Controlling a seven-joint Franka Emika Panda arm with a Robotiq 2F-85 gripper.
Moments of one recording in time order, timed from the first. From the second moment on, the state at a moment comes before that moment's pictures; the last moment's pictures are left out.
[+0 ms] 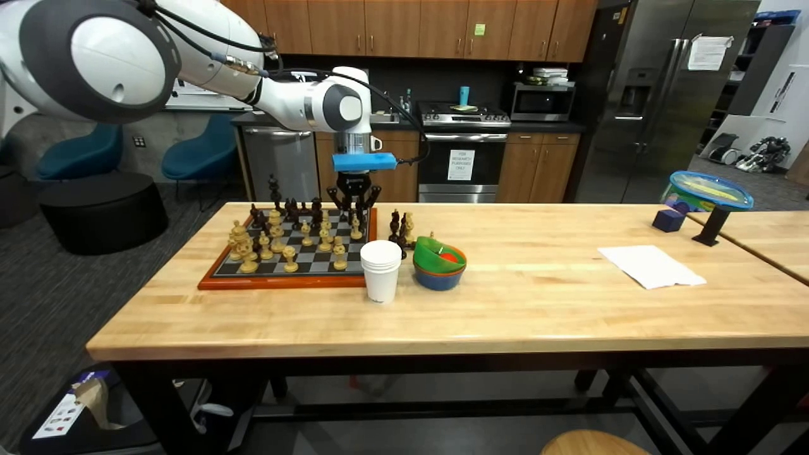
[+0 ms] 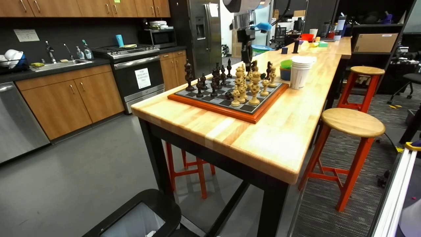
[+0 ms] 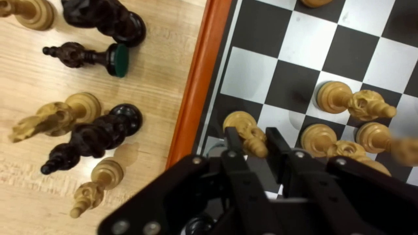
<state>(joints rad) -0.24 0.59 -0.08 -1.39 -0.04 1.88 -0.79</state>
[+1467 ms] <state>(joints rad) -0.28 0.42 -0.08 -1.53 0.05 1.87 -0.80</state>
